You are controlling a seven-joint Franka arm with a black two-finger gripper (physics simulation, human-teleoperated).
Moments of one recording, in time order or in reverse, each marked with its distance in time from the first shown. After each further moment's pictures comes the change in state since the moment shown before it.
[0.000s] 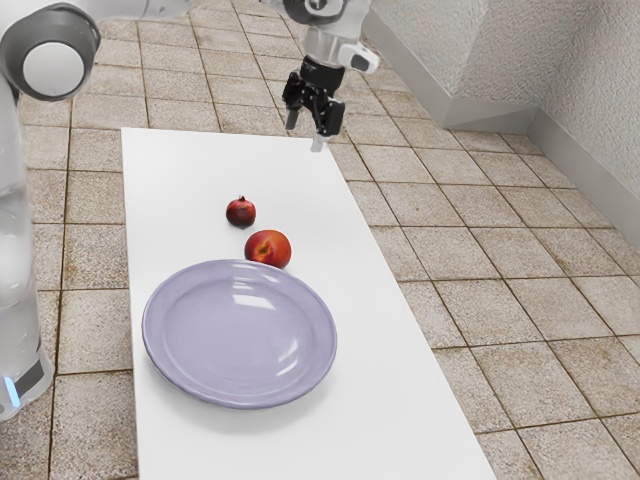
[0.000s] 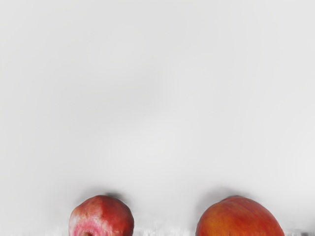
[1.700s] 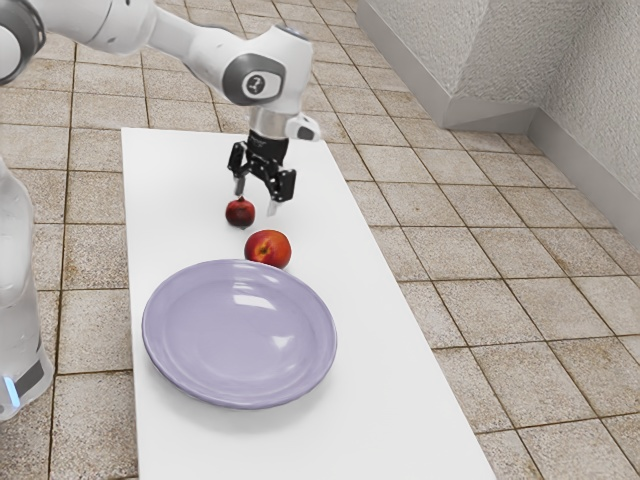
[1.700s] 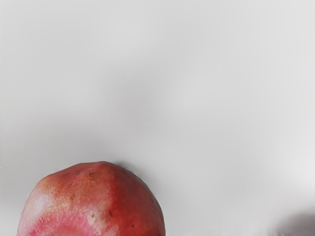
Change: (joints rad) arm -0.068 -0.176 0.095 -0.541 0.019 0.404 -0.214
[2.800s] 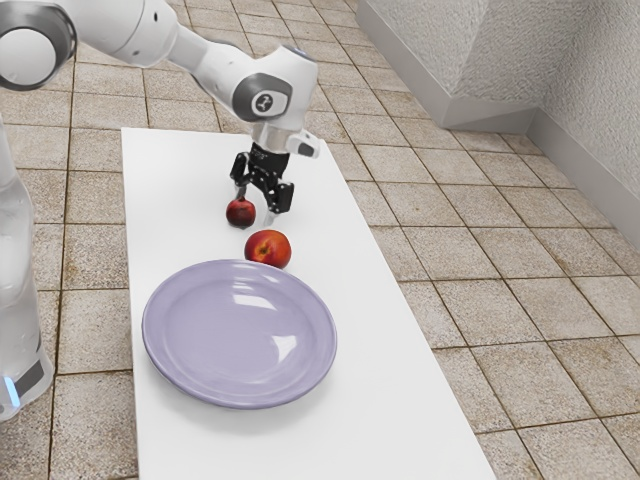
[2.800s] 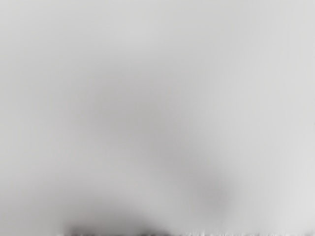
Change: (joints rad) arm -0.007 0.104 0.034 0.018 0.019 0.045 0.092
